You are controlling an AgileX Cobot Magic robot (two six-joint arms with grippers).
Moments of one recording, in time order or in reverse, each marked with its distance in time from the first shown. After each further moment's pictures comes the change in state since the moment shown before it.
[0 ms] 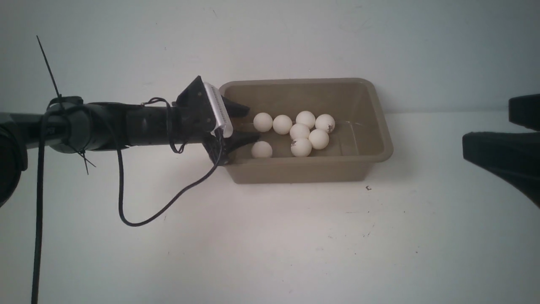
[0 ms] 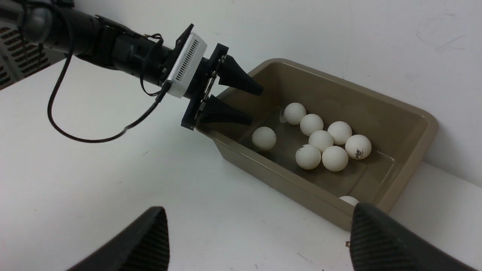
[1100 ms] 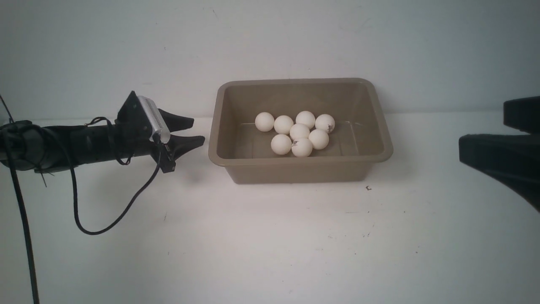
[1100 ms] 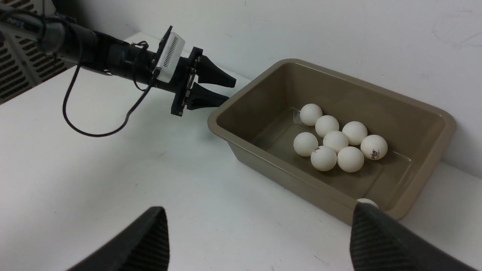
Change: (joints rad) right arm 0.000 0.000 0.000 0.040 0.020 0.000; left arm 0.205 0.157 -0.052 -0.007 0.145 0.035
